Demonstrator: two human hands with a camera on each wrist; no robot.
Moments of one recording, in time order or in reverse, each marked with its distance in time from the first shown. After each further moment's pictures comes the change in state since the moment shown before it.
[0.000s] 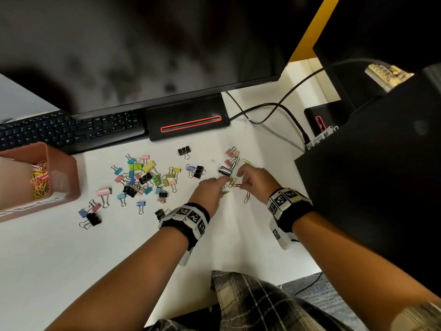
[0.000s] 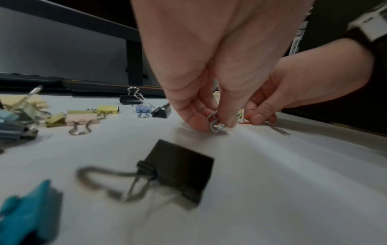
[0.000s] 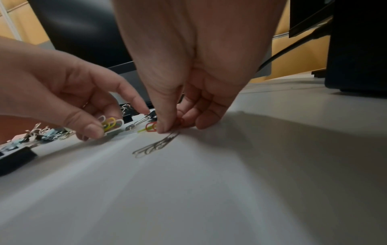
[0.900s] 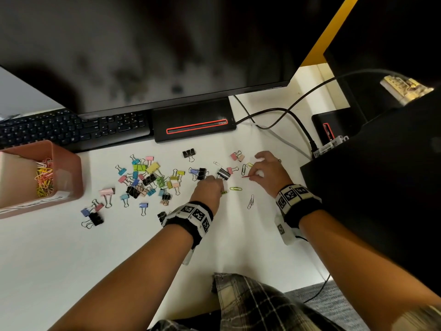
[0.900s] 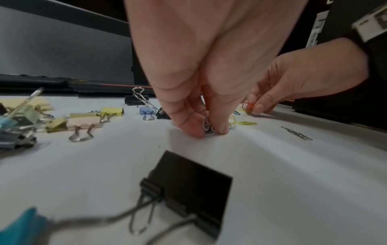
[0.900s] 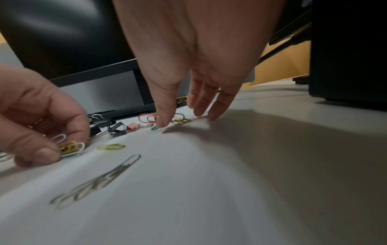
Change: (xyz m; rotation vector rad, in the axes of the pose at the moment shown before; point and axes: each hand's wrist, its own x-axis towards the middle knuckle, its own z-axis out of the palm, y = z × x) left_hand 0.017 -0.008 -0.003 0.119 0.008 -0.128; right_hand 0.022 0.010 -0.020 -0.036 0.141 0.013
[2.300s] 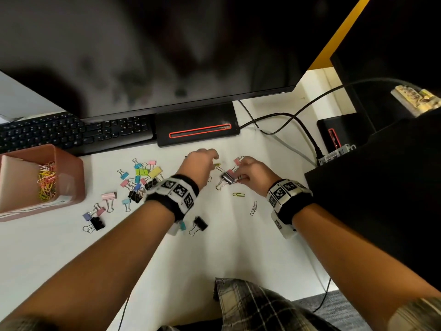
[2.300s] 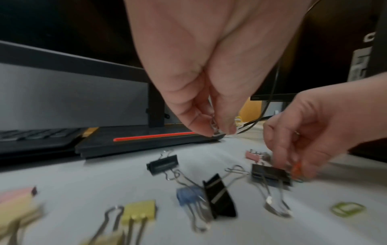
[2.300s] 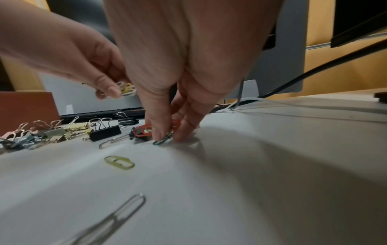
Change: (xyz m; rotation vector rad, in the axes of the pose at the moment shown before) left_hand 0.033 -0.012 -0.073 0.027 0.172 0.107; right_hand 0.019 -0.048 -0.002 -0.147 -0.275 -0.126
